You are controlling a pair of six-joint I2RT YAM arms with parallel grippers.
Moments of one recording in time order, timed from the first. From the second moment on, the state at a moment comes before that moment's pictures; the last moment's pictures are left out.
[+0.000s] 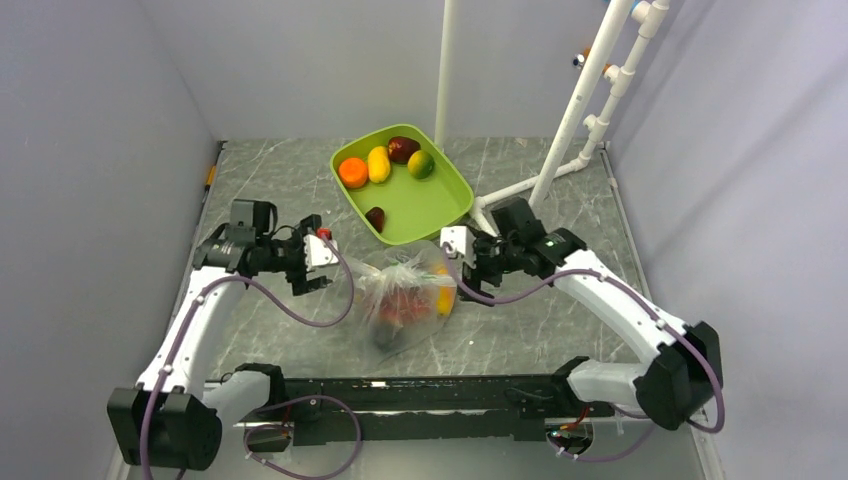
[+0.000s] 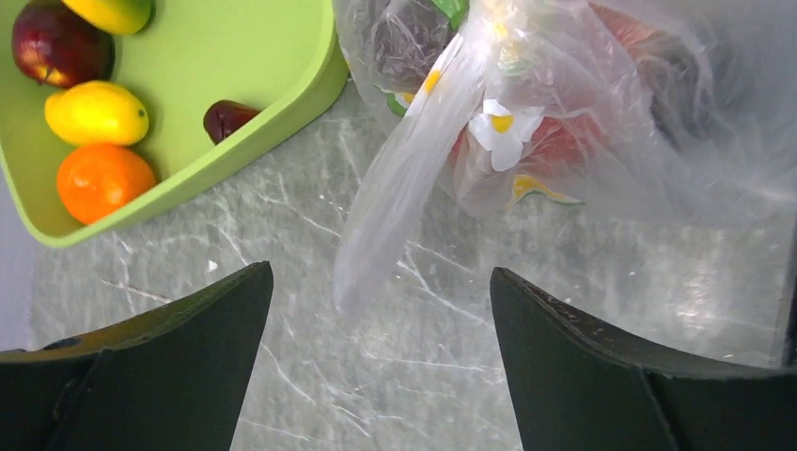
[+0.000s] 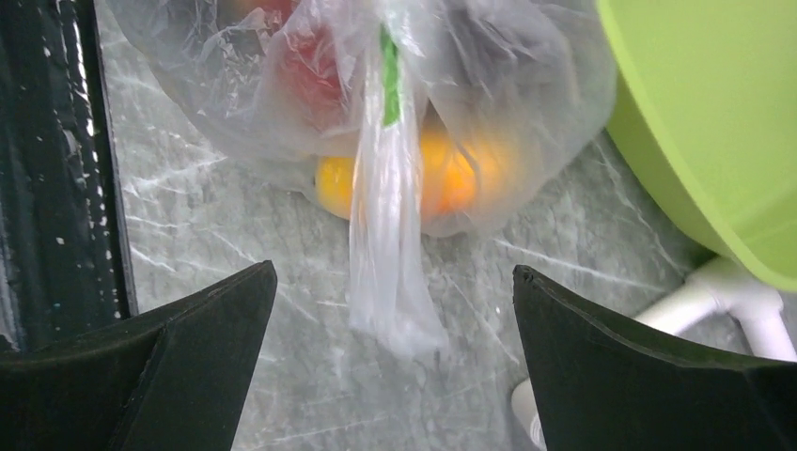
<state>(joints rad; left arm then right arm) -0.07 1.03 0.94 -0.85 0.79 1.21 0.54 1.19 0.99 -0.70 -0.57 -0.78</state>
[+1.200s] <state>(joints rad) -0.09 1.05 0.70 -0.57 0.73 1.06 0.68 1.09 0.61 -0.29 -0.29 -0.92</state>
